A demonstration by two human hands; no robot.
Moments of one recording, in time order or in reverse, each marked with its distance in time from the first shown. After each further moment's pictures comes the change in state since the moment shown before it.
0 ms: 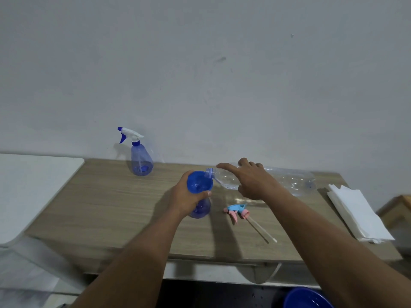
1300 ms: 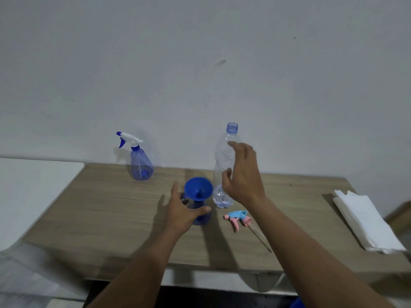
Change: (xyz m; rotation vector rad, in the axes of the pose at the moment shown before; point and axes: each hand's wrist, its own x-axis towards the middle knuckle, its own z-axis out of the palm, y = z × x) left_hand -0.005 -0.029 0.009 -0.104 0.092 -0.137; right_hand 0.010 -0.036 -0.007 0.585 0.664 0.075
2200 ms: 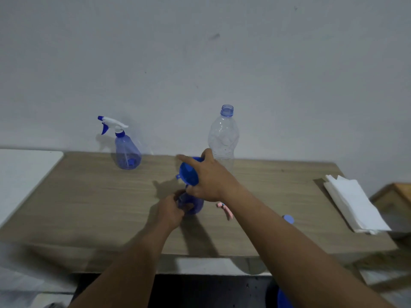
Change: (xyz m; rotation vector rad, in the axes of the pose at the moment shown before) left_hand 0.025 -0.044 0.003 0.276 -0.113 -0.015; right_hand -0.004 -0.027 0.042 -0.154 -0.632 0.018
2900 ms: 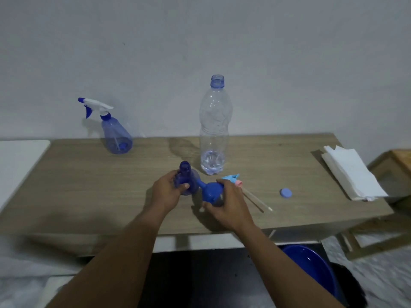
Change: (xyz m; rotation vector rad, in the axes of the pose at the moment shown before) left_hand 0.006 -0.010 0.007 -0.059 0.033 0.094; right_hand -0.102 0.057 0.111 0.433 0.234 0.426
